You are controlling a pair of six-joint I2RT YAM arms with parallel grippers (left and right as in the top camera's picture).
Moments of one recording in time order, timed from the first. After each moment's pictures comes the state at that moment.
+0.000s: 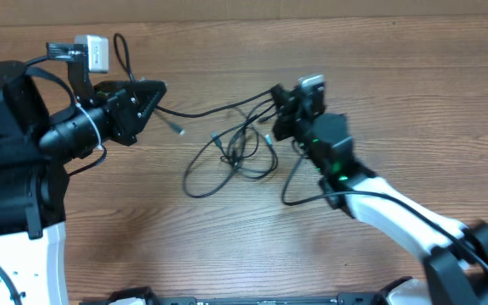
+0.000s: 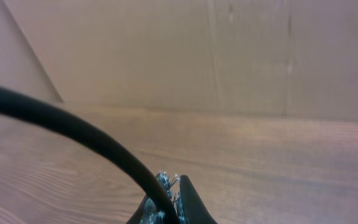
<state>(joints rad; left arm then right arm) 0.13 1.18 1.56 -0.88 0.86 -0.26 0.50 1.52 0.75 0.64 0.01 0.26</state>
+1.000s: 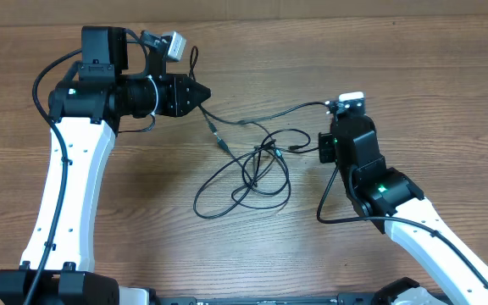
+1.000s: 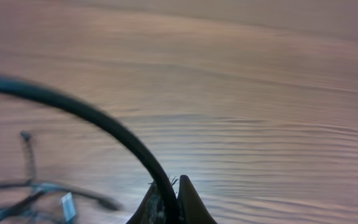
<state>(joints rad) -0.05 1.57 1.56 -0.92 0.81 -0.07 0.44 1.24 0.80 -0.21 0.41 0.16</state>
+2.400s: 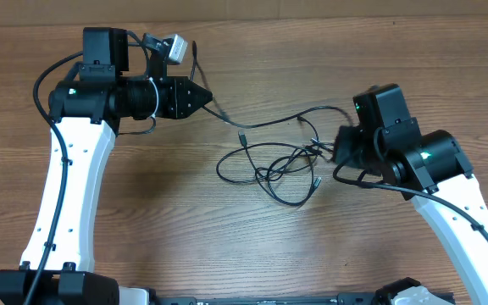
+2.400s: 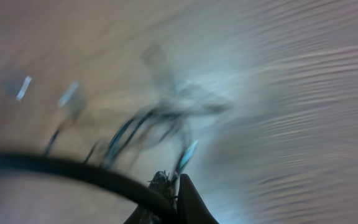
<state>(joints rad) -0.05 1.57 1.56 -0.95 0.83 -0.07 0.36 1.29 1.29 -1.09 -0.02 0.47</state>
